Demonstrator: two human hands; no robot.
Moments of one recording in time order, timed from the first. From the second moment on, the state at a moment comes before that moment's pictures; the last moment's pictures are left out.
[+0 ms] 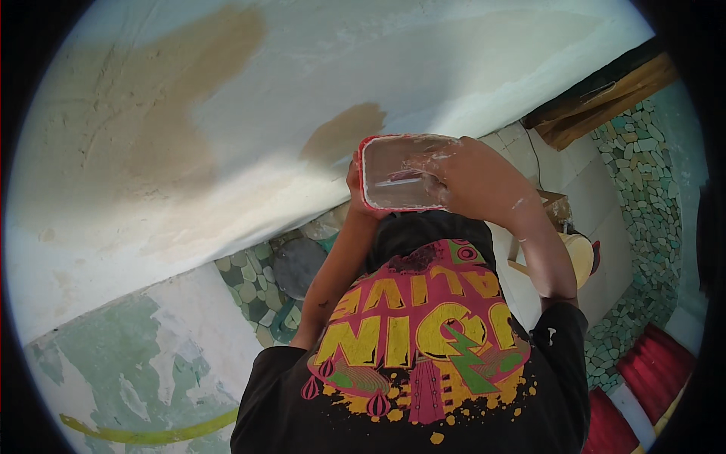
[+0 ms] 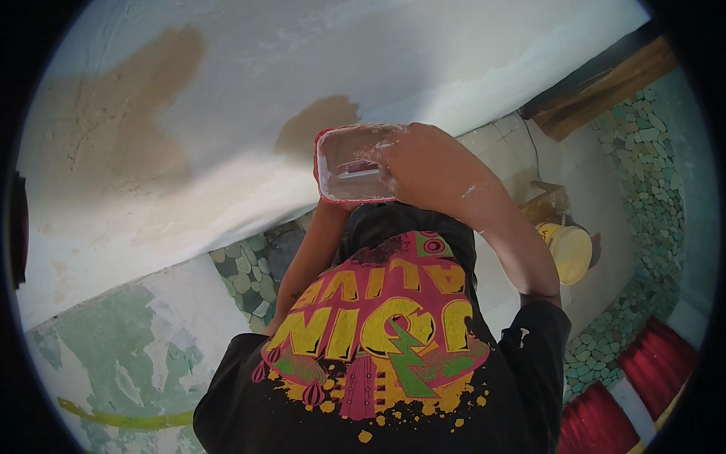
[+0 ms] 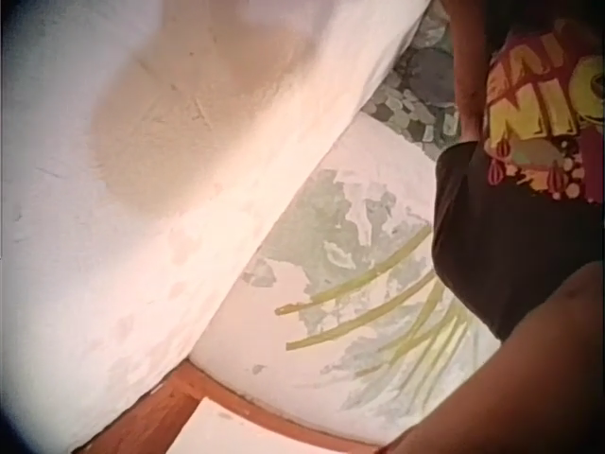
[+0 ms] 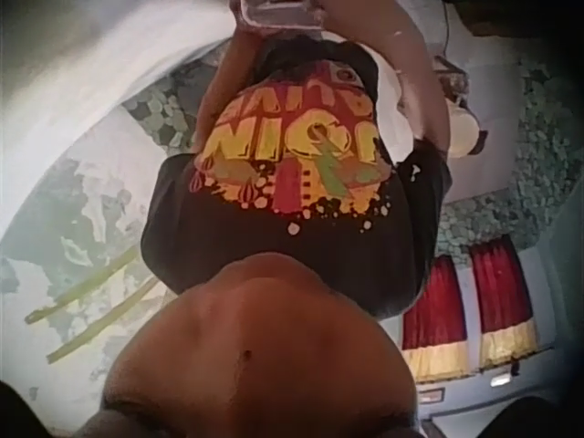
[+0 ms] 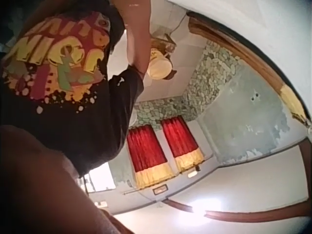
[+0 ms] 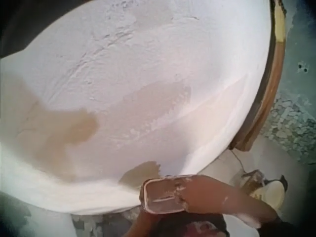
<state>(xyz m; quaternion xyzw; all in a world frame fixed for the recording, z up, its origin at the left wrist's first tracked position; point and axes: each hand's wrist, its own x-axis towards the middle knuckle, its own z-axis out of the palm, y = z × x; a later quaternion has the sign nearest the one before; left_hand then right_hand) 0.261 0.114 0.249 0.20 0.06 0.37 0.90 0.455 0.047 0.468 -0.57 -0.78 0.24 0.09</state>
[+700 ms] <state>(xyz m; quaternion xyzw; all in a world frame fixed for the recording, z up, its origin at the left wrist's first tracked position) 0.250 0.096 0.273 0.21 0.13 0.36 0.90 0.507 0.051 0.415 -0.52 -0.62 0.50 0.31</state>
